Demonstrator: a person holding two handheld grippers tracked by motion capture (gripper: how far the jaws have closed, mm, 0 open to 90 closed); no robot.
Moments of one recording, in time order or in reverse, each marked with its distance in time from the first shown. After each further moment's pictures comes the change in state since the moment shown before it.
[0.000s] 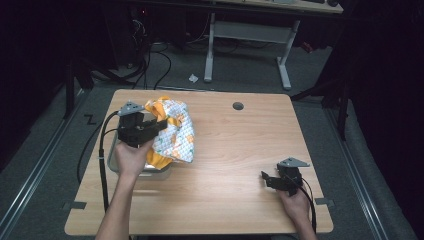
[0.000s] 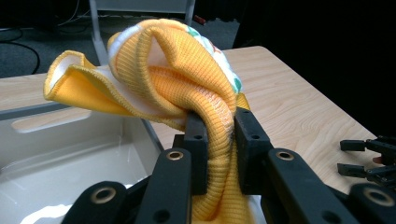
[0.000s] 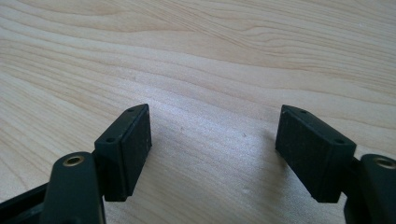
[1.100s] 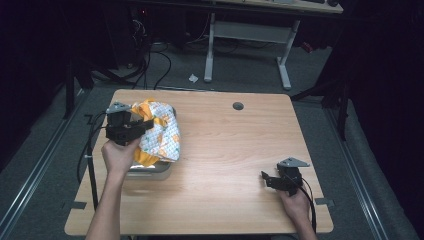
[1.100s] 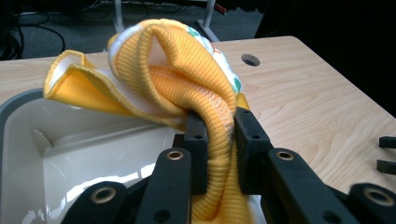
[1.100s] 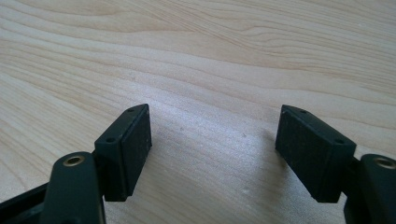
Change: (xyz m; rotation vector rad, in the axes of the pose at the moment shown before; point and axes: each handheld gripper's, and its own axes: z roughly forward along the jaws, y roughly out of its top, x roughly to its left) left arm 0.039 -0.008 -0.001 0.050 0.067 -0.033; right arm 0.000 0.000 0.000 -0.001 -0.001 0.000
